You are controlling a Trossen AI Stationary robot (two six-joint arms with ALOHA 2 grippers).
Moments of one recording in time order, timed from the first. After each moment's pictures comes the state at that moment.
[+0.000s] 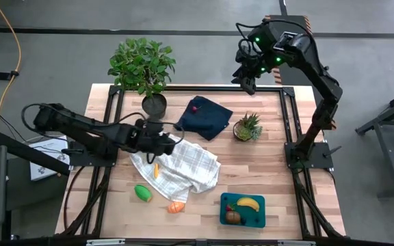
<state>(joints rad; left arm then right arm) -0.10 1.28 0.97 -0.78 -0.71 -1.03 -0.58 1.72 2.31 -1.48 -0.30 -0.24</state>
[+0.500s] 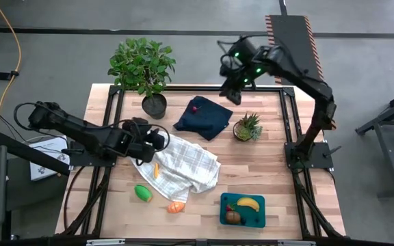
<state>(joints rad) -0.18 1.17 0.85 -0.90 -0.91 -1.34 -0.51 1.73 2.04 -1.27 -0.35 -0.22</state>
